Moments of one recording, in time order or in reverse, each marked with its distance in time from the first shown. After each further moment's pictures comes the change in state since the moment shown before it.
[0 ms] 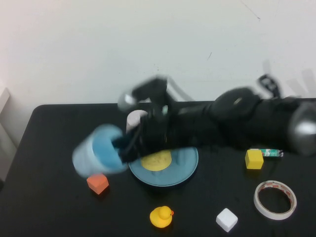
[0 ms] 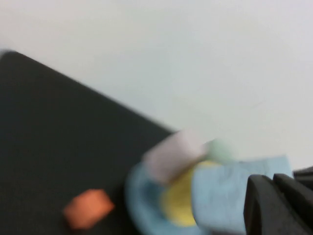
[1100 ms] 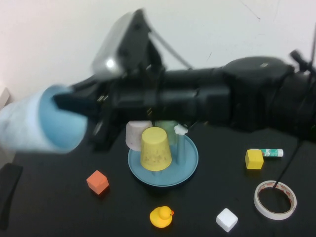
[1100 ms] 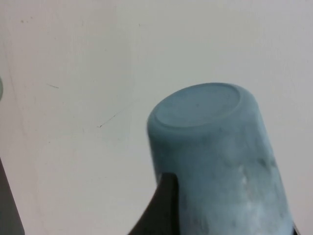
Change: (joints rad) right arm 0.069 -0.141 -0.090 0.395 0.162 -0.627; left arm 0.000 0.005 0.000 -0.993 0.021 -0.092
